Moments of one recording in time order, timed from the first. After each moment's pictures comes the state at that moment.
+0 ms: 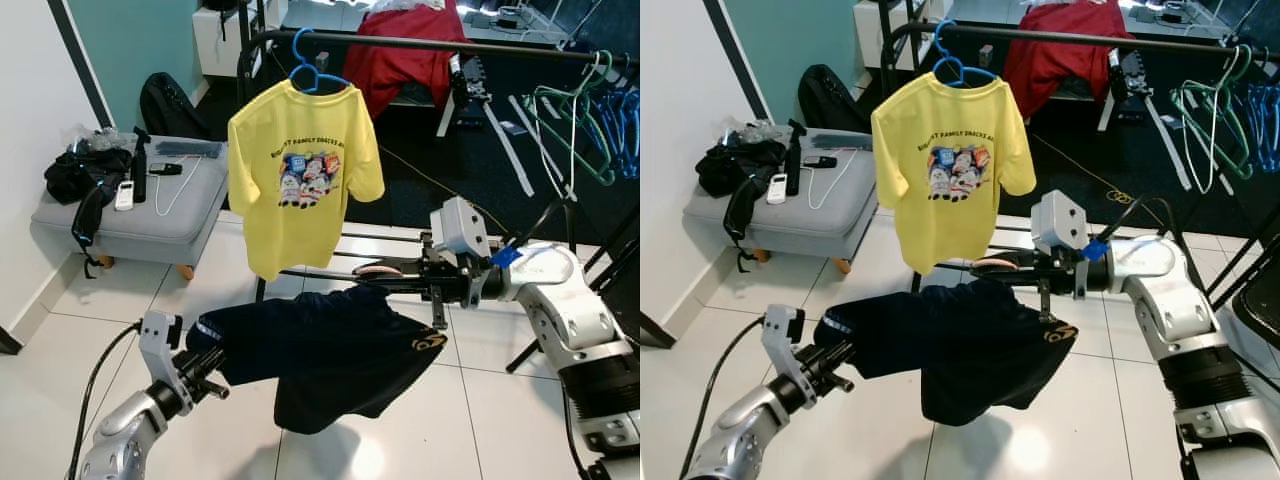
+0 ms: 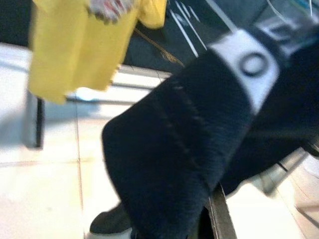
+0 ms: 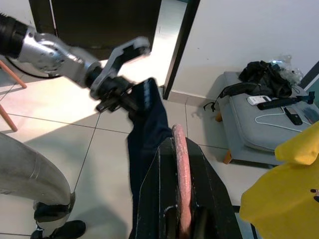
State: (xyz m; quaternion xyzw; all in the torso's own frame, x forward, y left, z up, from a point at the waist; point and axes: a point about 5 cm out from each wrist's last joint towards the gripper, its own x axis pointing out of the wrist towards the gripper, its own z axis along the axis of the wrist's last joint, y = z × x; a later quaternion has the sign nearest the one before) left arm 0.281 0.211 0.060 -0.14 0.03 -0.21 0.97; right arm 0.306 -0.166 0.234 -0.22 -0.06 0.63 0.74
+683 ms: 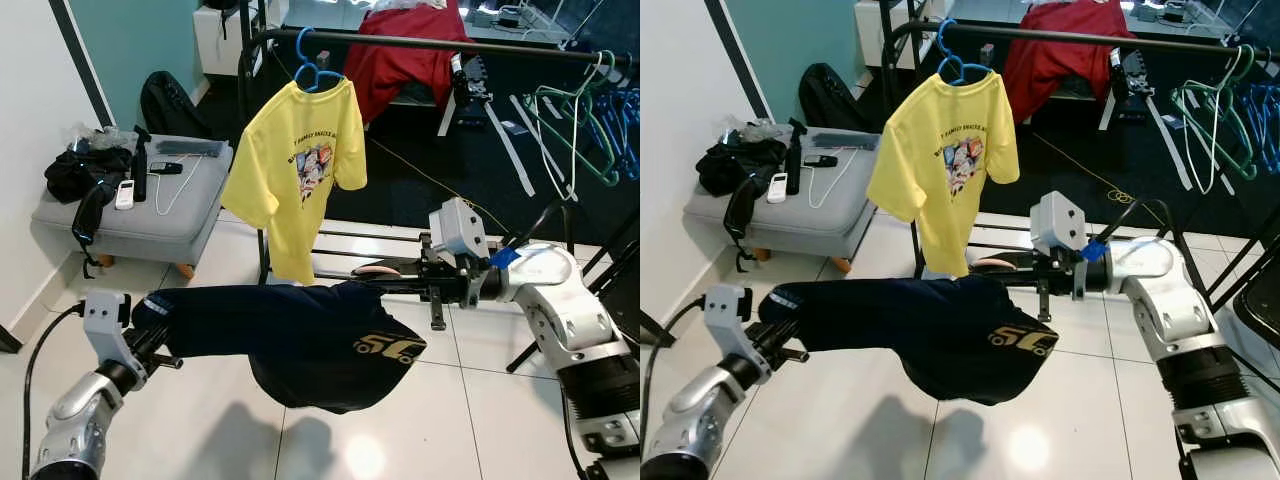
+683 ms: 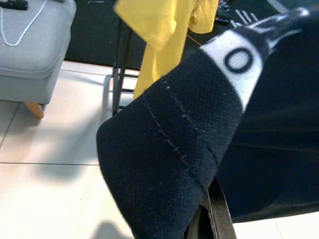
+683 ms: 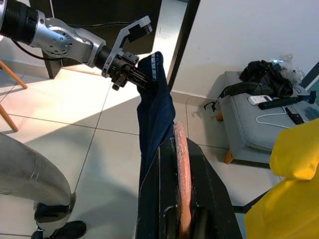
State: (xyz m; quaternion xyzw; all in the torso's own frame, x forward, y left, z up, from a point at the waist) left arm 0.282 0.265 0.066 -0.07 0.03 -0.10 0.99; right arm 0.306 -0.165 0.232 -0.22 -0.05 0.63 0.74
